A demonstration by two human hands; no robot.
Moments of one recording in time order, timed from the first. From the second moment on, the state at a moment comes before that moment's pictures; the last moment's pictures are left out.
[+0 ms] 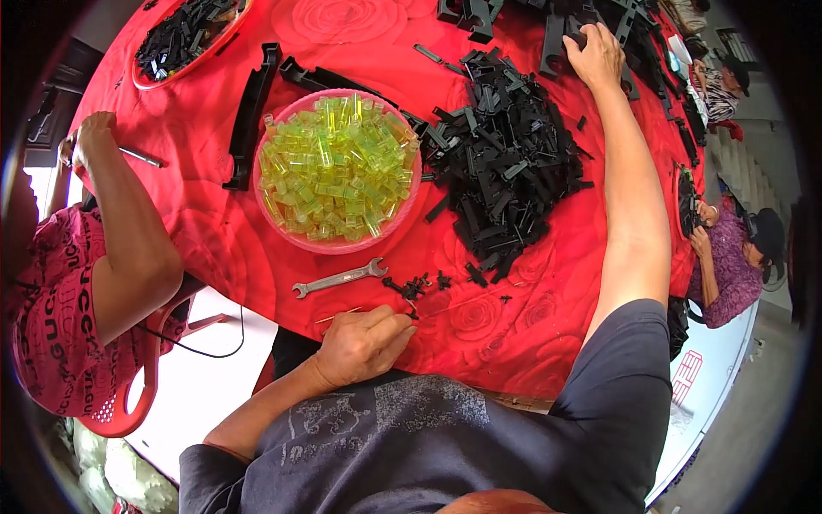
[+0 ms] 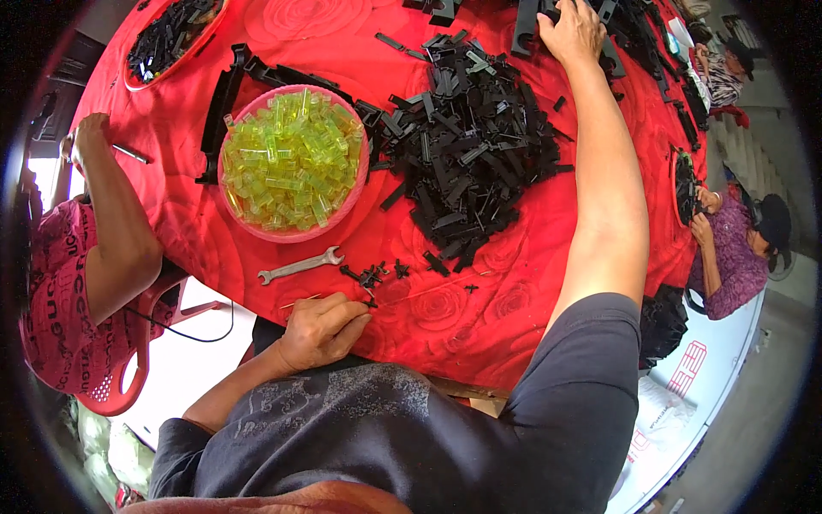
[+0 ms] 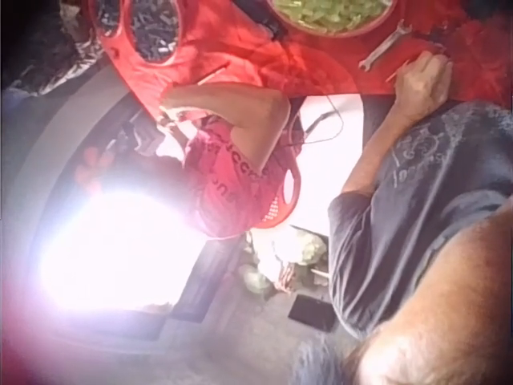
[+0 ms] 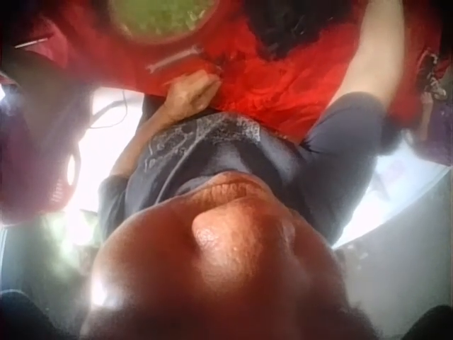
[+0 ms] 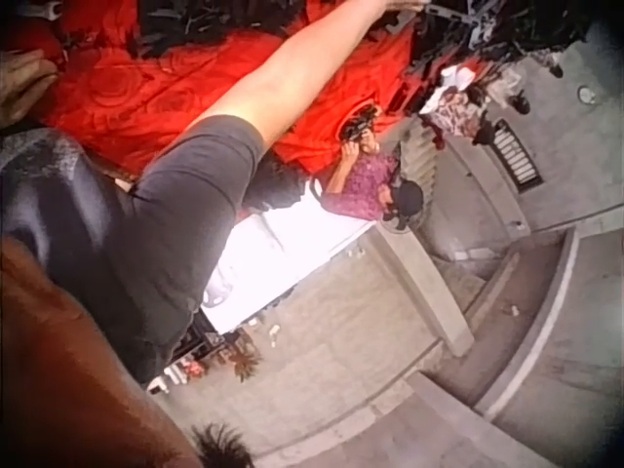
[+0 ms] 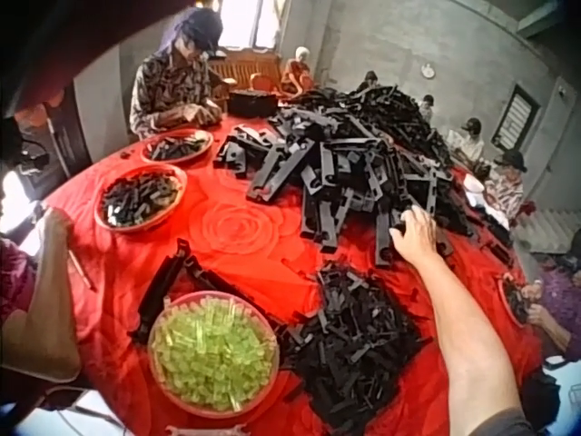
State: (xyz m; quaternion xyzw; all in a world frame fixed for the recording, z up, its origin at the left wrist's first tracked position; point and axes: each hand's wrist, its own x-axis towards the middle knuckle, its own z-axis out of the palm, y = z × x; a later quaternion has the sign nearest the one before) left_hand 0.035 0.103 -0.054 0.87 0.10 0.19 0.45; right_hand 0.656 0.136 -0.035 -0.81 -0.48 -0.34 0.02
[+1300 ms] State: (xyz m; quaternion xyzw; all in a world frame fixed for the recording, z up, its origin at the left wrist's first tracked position) left_hand 0.038 0.100 -0.054 0.86 0.11 0.20 0.45; right_hand 0.678 0.076 -0.021 -0.95 -0.29 -0.14 -0.03
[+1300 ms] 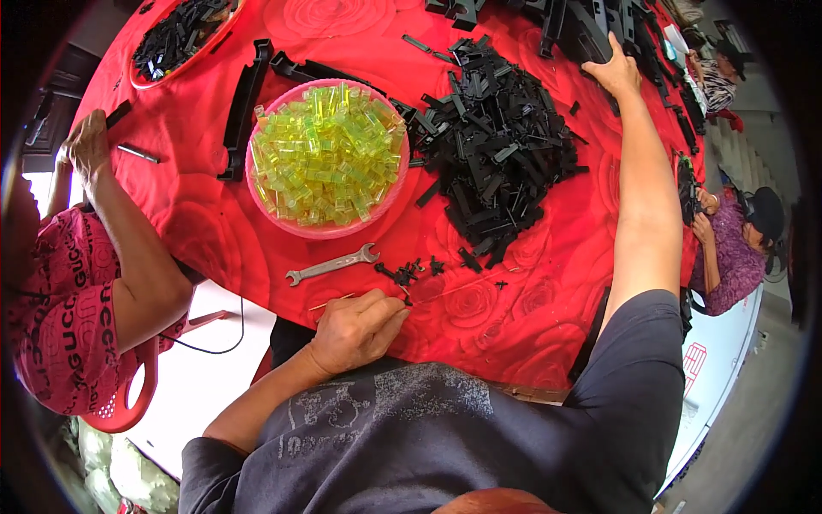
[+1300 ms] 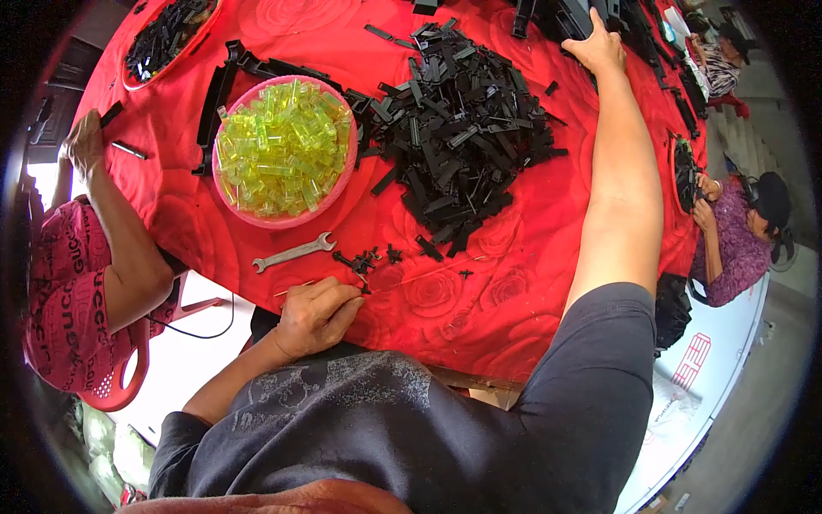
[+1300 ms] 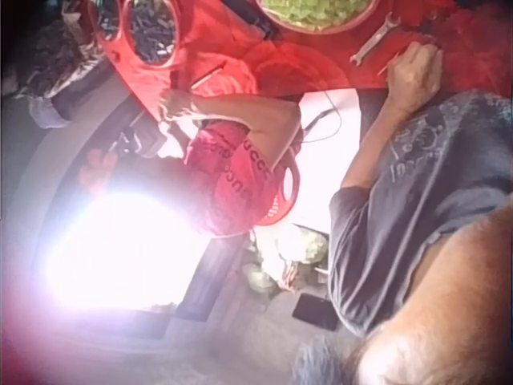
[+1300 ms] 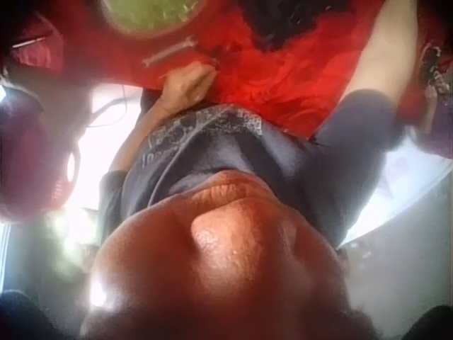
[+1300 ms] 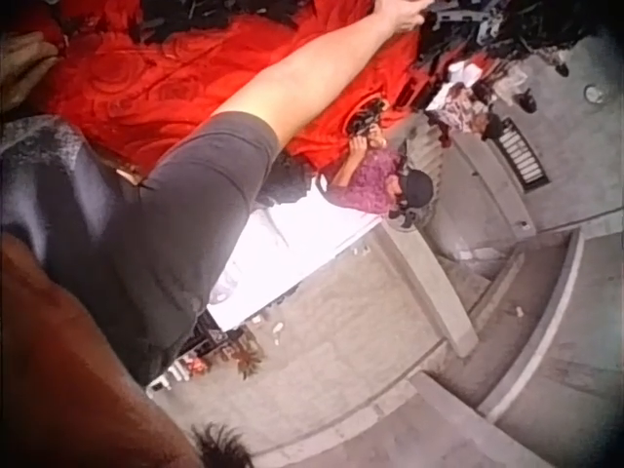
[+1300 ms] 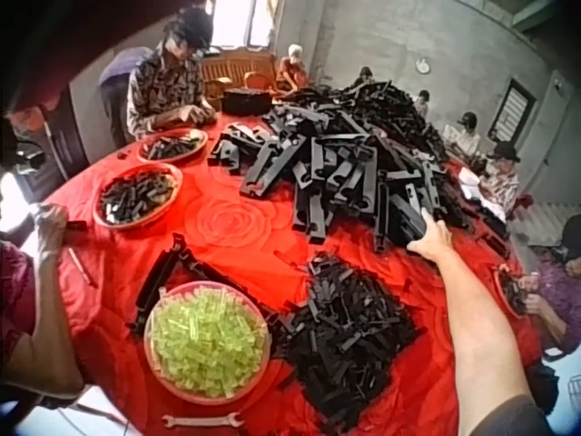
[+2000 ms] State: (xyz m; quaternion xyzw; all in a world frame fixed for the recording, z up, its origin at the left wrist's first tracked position) left_hand 0.038 0.096 -0.064 0.86 0.10 0.25 0.44; right_hand 0.480 -0.054 -0.001 -0.92 -0.28 -0.15 0.22
